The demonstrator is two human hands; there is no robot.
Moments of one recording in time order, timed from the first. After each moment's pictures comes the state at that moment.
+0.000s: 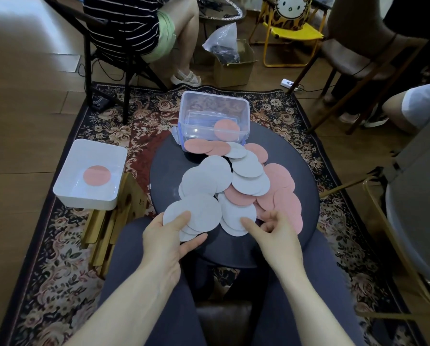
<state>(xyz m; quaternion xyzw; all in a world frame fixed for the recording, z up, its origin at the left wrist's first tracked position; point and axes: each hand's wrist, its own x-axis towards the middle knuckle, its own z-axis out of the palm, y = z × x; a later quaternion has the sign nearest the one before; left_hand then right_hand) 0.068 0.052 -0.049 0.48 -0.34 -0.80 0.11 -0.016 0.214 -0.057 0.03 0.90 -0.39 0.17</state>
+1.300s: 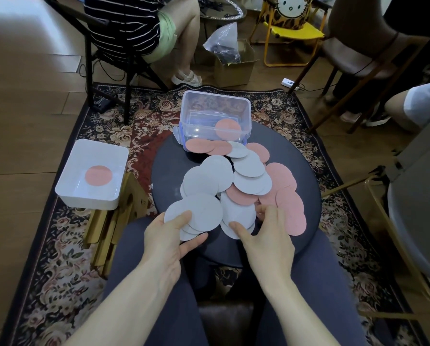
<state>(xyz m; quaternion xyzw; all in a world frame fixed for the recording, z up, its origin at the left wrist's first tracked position) 0.069 0.049 -0.047 0.49 -0.34 -0.80 0.10 0.003 0.195 -0.059 -0.06 0.95 -0.29 0.07</state>
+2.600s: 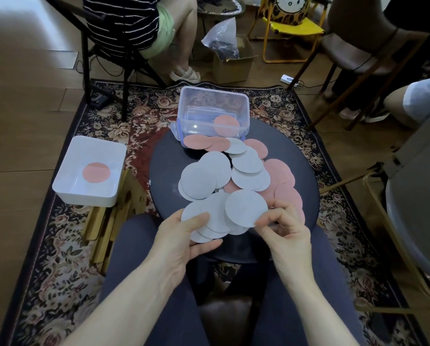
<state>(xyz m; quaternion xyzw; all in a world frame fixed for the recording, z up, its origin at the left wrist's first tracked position) 0.071 0.060 -0.038 0.40 -0.37 -0.84 0.00 -0.002 0.223 -0.048 -0.09 0.76 -0.64 0.10</state>
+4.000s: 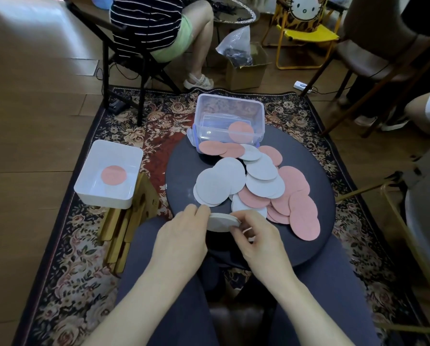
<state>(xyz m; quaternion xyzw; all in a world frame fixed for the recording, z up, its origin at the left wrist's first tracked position) 0.083 0.041 -0.047 0.16 -0.98 -0.14 0.05 0.010 0.183 -0.056 -0.25 0.84 -0.45 0.15</state>
